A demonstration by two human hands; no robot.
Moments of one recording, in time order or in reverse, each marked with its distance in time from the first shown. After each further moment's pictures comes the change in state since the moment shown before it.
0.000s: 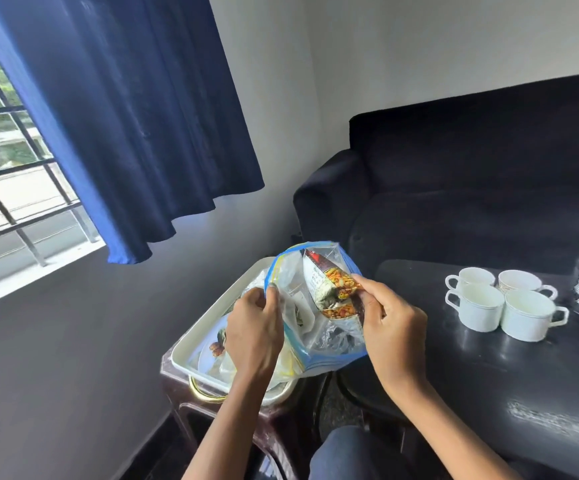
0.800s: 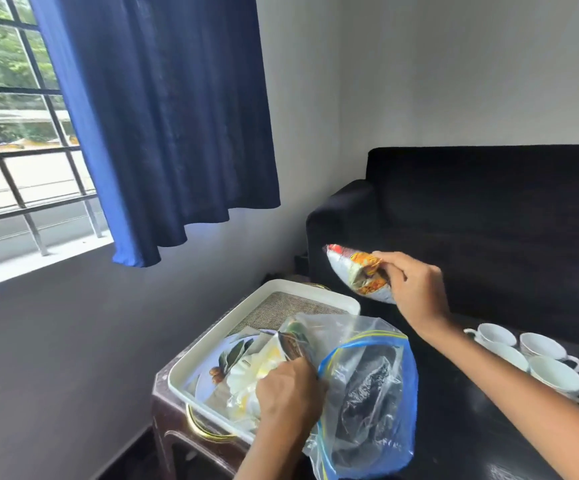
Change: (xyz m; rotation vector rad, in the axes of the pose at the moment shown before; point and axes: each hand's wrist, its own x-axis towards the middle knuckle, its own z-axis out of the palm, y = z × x) left_hand -0.005 -0.012 0.013 0.667 -0.587 0.140; right_hand 0.114 0.053 0.043 -0.072 -0.181 -0.234
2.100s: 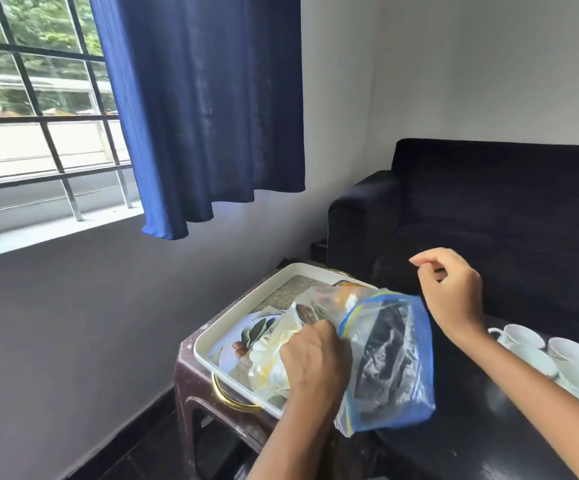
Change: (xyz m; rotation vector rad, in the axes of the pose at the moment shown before) left_hand 0.008 -0.006 -0.001 -0.201 0.345 -0.019; right_hand -0.010 -0.010 0.013 0.010 -0.006 0.137
